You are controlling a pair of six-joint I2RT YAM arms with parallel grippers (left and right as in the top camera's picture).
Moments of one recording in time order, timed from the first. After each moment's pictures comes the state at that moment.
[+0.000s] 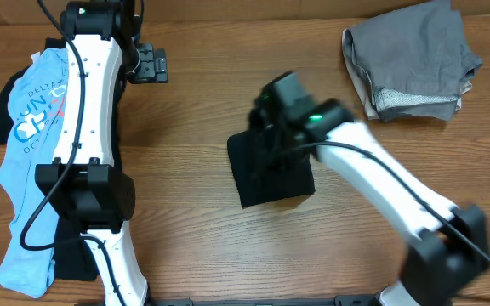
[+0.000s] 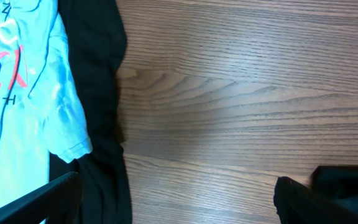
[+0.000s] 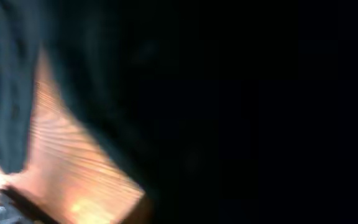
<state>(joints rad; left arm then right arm) -0.03 2.16 2.30 -1.44 -0.10 -0.15 0.60 1.78 1.45 -0.89 -0.28 0.41</state>
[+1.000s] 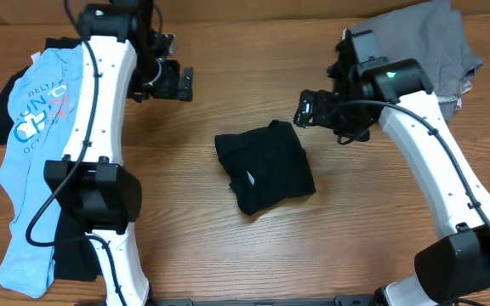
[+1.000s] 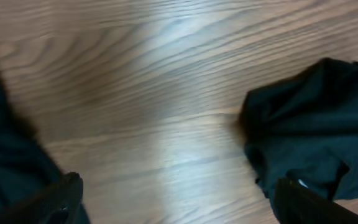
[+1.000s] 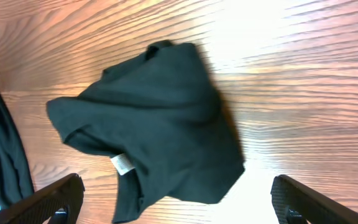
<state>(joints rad) -0.09 2.16 2.25 -1.53 0.17 0.02 0.27 1.73 1.65 -1.22 -0.25 0.42</state>
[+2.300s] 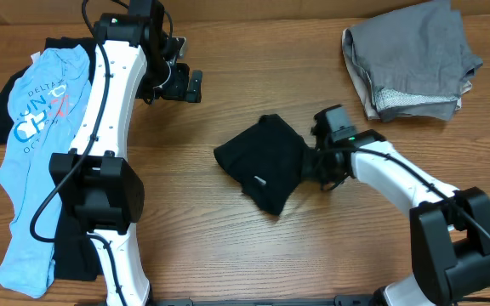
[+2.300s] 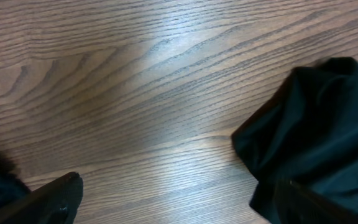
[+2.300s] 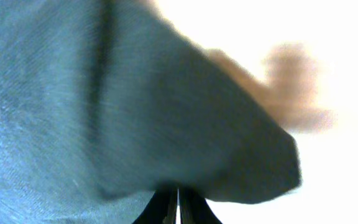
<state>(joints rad) -0.10 2.16 2.15 -1.39 0.18 0.03 0.31 1.73 0.99 -0.57 -0.24 0.49</state>
